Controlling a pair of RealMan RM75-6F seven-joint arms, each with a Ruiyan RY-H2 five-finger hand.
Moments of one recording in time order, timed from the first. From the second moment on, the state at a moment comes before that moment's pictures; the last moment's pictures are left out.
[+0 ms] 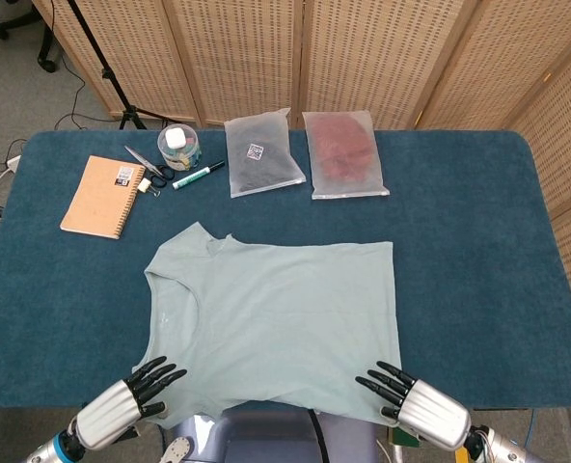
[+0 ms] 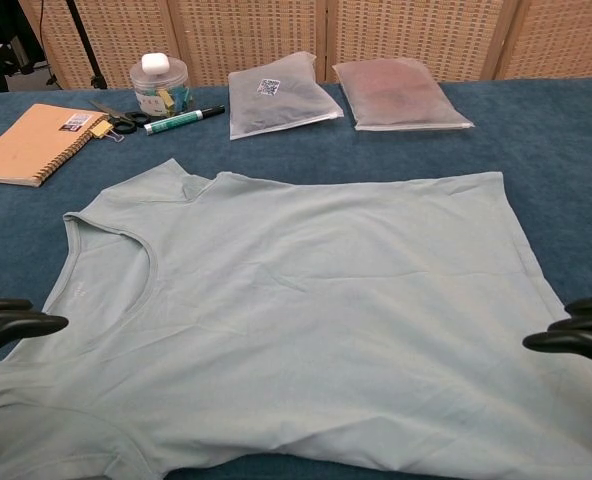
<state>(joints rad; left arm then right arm) -0.21 -1.65 0.40 -0.83 2.08 1.81 -0.28 0.36 -1.29 -0.35 -1.30 -2.17 1.49 0.04</state>
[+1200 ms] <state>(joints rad) -0.39 -1.43 0.16 -1.35 1.81 1.47 -0.17 0.45 -1.23 -0.16 -1.42 -1.91 1.35 0.12</state>
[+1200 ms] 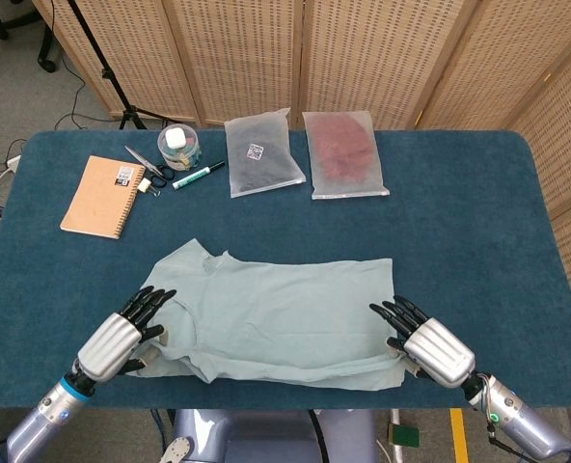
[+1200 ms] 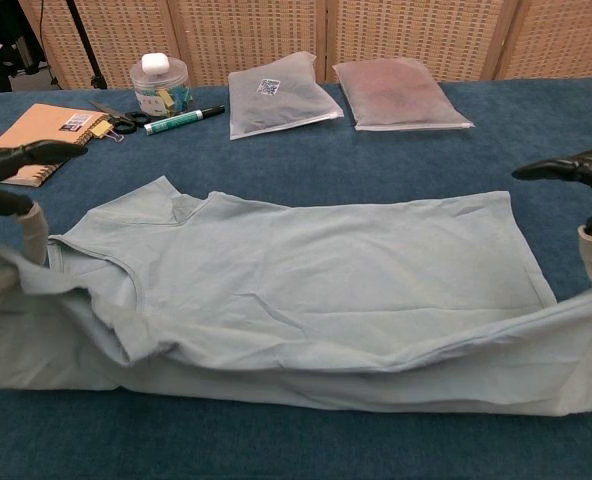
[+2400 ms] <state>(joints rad) -0.61 -1.46 -0.13 -1.30 1.32 0.98 0.05 0.71 -1.47 0.08 -1.16 -1.47 0.84 0.09</state>
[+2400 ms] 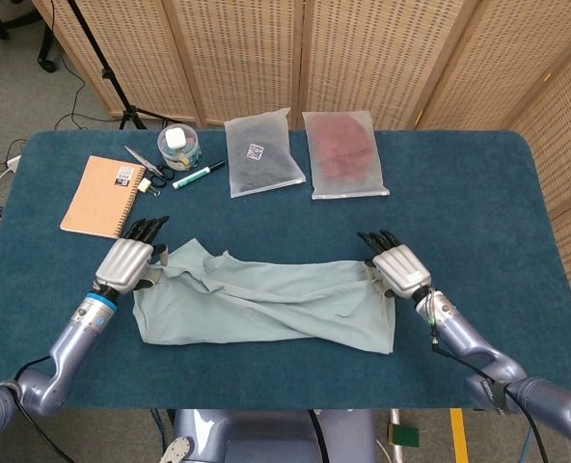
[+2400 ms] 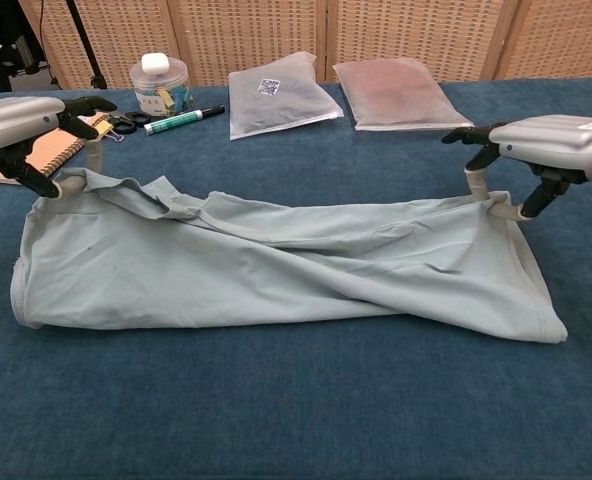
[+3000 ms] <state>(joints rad) -0.61 -1.48 -0.12 -1.26 1.30 0.97 0.04 0.73 -1.52 0.08 -1.05 -1.43 0.80 0.13</state>
